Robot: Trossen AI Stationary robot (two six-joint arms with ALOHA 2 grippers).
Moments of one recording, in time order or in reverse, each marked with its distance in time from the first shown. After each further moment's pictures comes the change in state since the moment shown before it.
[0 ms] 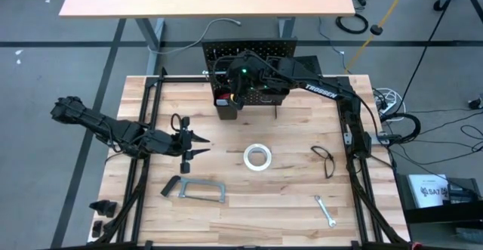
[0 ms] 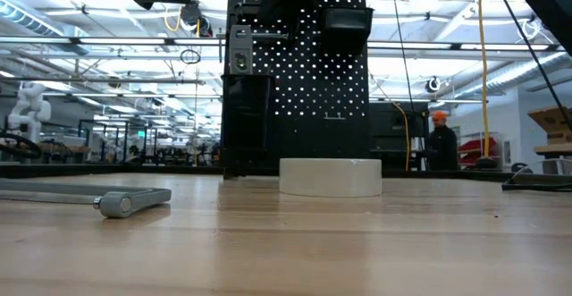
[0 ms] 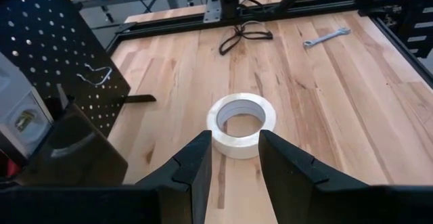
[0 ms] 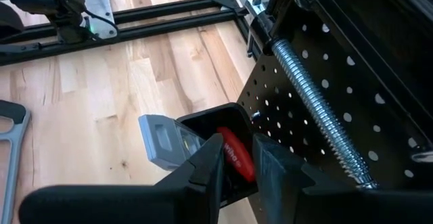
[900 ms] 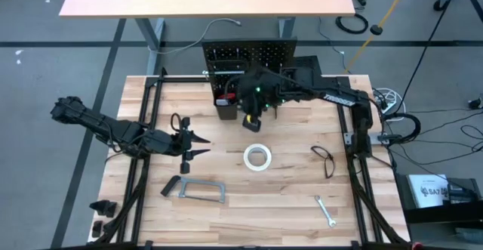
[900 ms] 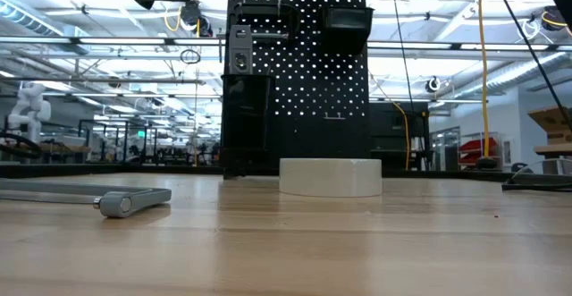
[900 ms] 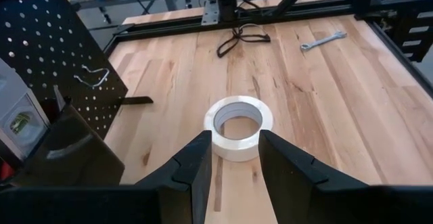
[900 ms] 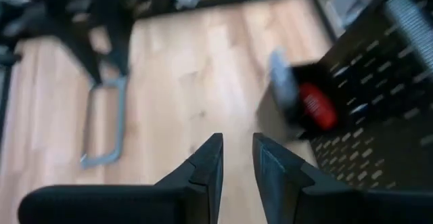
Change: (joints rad) left arm -0.002 0.000 0.000 0.011 0.010 -0.009; right arm 0.151 -0.111 0.003 -0.200 -0.094 0.087
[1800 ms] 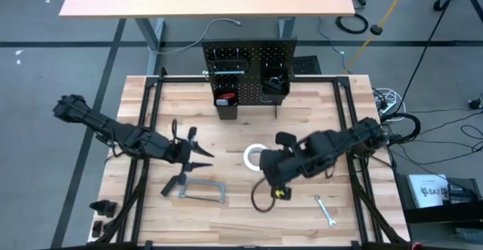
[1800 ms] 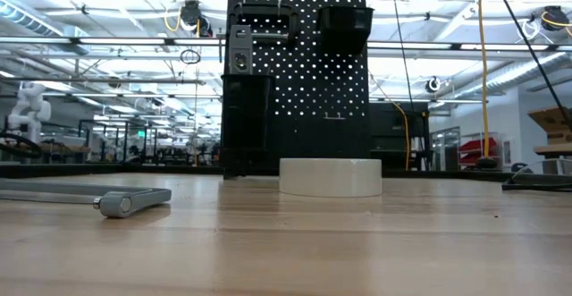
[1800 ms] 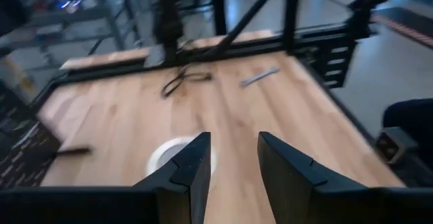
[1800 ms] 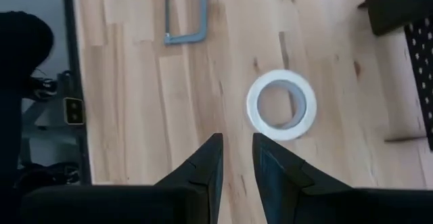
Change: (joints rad) left arm -0.056 0.049 0.001 0.183 0.151 0.059; right arm 0.508 0.001 -0.016 -0.355 0.170 0.420
